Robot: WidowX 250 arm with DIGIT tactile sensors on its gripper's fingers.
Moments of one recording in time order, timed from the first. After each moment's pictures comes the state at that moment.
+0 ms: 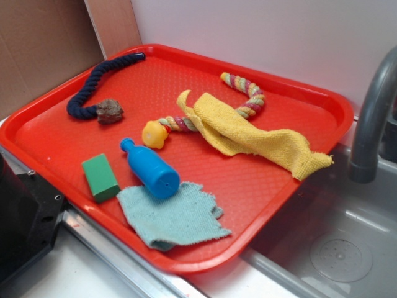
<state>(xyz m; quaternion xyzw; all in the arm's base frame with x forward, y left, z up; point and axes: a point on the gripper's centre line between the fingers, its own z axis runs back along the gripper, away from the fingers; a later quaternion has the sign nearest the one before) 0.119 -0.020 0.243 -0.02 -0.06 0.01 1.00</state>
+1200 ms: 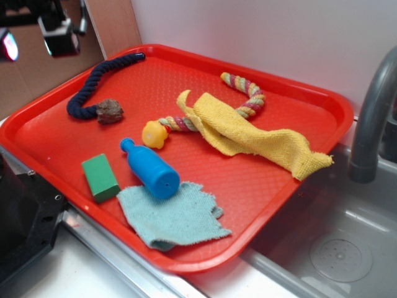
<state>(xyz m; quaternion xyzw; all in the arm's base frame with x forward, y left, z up) 0.149 0.097 0.108 0.06 -0.03 0.48 0.87</state>
